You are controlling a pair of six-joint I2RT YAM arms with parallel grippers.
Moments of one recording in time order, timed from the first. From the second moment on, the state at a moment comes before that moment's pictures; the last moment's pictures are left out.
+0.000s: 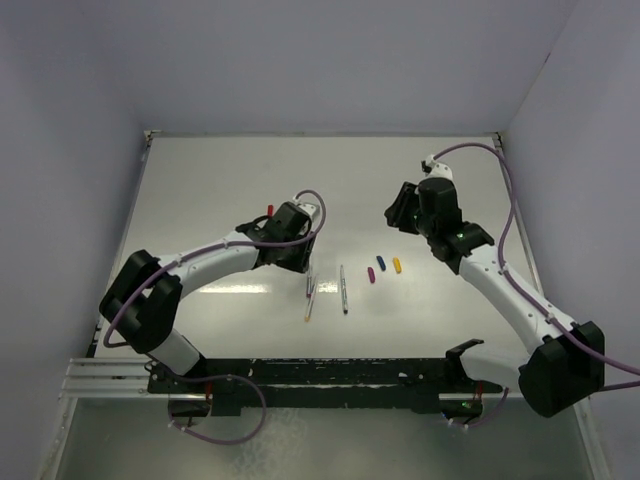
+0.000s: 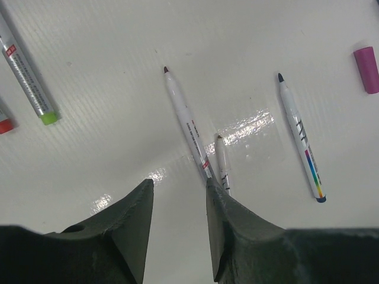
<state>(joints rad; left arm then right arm) -0.71 1.58 1.01 -0.41 -0.03 -0.36 0.40 1.19 0.95 -0.32 0.14 0.53</state>
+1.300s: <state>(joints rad) -0.74 1.74 1.04 -0.43 -0.05 -0.34 0.40 1.15 0.91 -0.29 0.12 0.54</state>
